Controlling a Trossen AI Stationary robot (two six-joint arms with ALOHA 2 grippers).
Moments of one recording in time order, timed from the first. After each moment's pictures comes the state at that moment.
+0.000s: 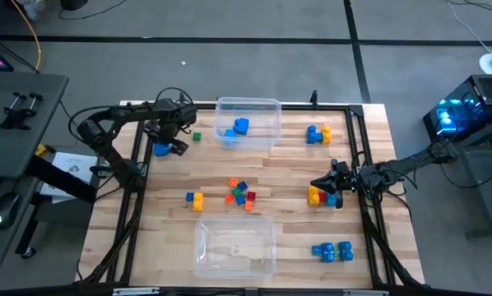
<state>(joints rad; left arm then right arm) 0.80 1.64 0.91 -1.18 -0.23 -0.33 0.37 0.24 0.04 -0.02 0.37 0.47</state>
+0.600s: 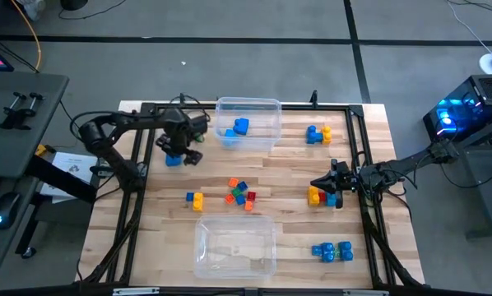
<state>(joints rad) 0.55 1.63 0.92 -1.10 0.08 -0.51 0.37 0.24 0.04 -0.02 0.37 0.47</state>
